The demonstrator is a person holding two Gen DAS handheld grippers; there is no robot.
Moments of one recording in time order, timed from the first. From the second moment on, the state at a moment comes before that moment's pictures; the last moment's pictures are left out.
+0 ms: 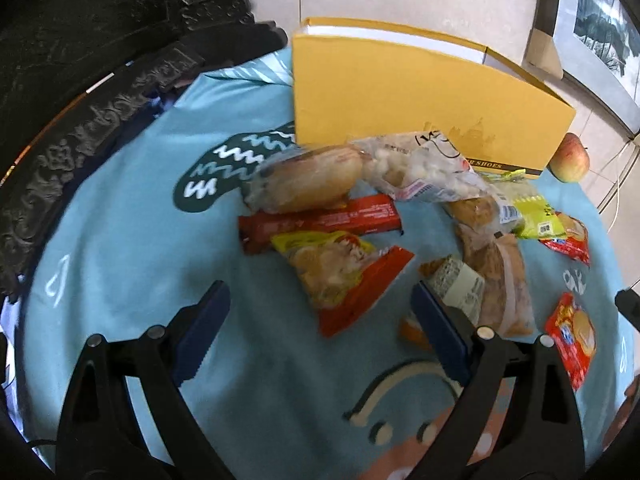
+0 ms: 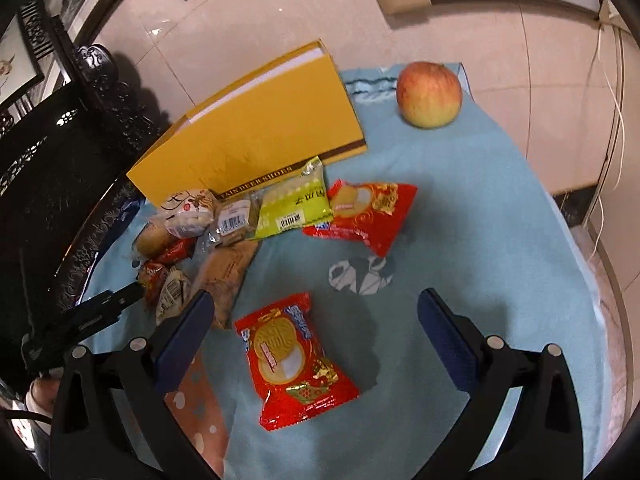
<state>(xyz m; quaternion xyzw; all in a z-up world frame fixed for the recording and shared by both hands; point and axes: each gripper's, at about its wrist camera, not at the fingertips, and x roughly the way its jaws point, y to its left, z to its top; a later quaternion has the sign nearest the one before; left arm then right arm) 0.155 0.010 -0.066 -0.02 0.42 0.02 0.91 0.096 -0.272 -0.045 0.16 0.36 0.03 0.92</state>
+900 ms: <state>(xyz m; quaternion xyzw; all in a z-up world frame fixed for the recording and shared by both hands) 0.141 0.014 -0.056 -0.03 0.38 -0.02 0.92 0.109 -0.217 -0.079 0.00 0.43 0.05 0.90</state>
